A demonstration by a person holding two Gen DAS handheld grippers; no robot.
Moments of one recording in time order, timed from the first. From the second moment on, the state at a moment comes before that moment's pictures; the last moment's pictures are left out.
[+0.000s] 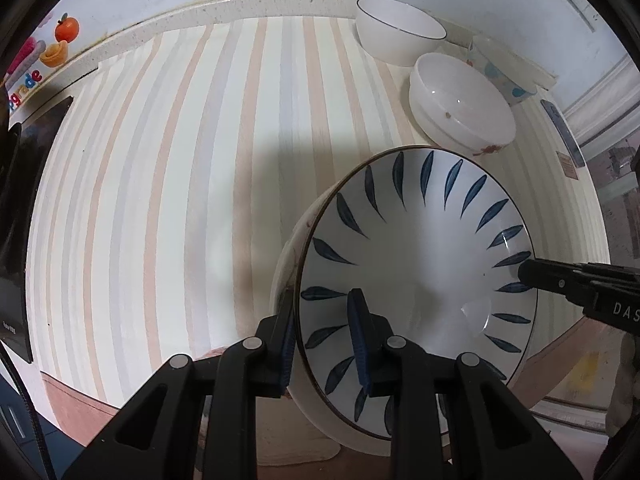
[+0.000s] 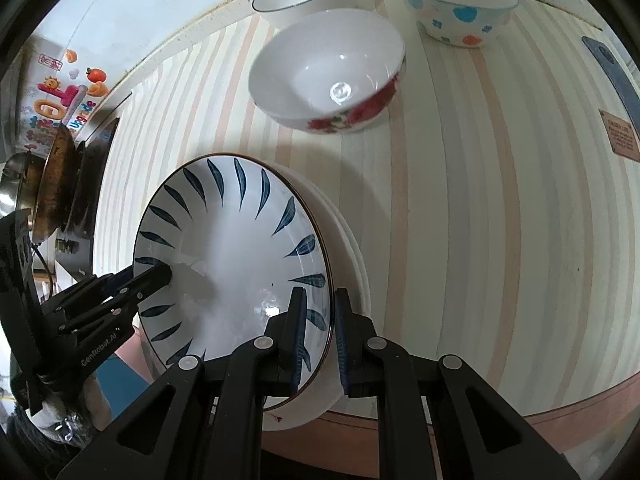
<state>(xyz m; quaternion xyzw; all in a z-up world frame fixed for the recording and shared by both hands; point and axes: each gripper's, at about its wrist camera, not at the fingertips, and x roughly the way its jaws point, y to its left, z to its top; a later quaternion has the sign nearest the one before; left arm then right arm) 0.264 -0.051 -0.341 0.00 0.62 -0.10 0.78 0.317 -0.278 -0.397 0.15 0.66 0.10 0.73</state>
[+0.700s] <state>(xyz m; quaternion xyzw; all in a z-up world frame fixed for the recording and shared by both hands) 0.261 -0.057 -0.346 -0.01 0.62 -0.06 0.78 0.313 -0.285 -0.409 0.17 0.66 0.14 0.72</state>
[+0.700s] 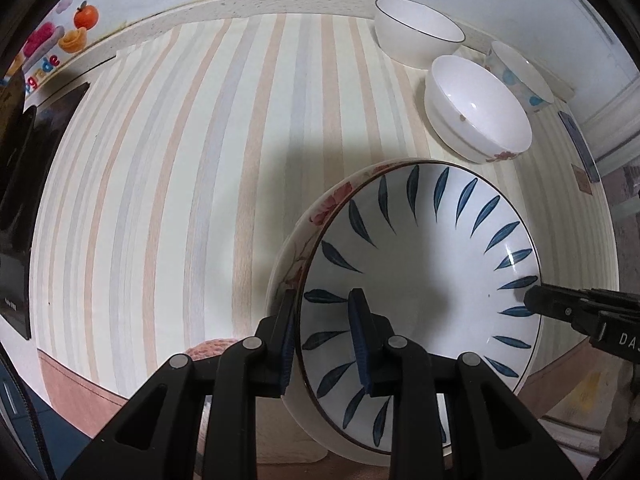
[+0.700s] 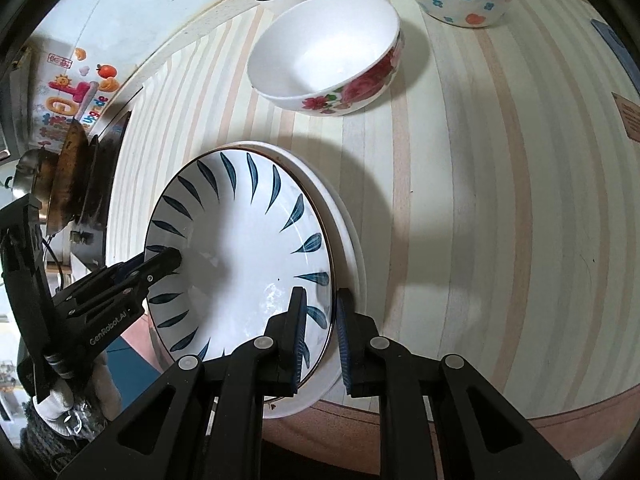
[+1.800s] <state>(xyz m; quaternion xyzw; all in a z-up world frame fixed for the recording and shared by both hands) 0.181 -0.053 -0.240 -0.02 0.55 -0.08 0.83 0.247 -0.279 -0.303 0.13 0.61 0.08 0.78</state>
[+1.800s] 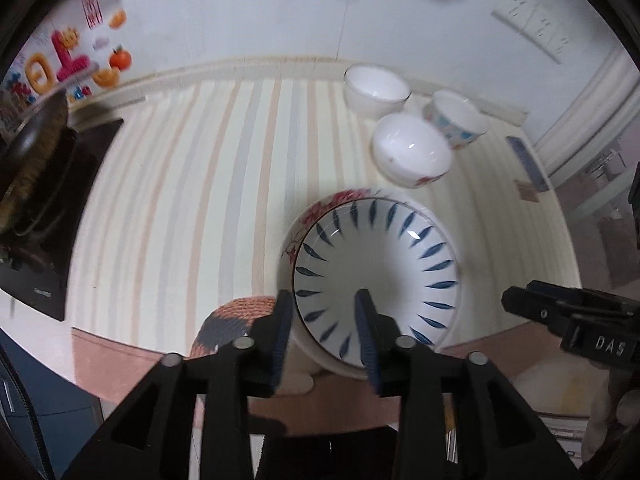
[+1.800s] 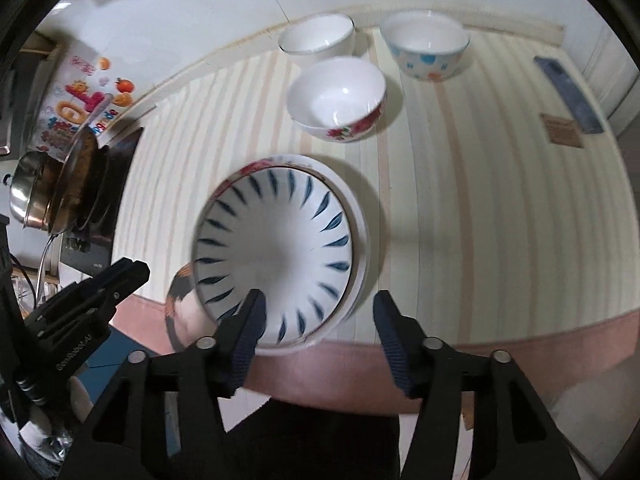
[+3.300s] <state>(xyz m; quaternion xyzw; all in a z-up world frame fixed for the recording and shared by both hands) 0.387 -0.113 -0.319 -0.15 0.63 -0.05 0.76 0.426 -0.376 -0.358 0.22 0.62 0.12 0.74</state>
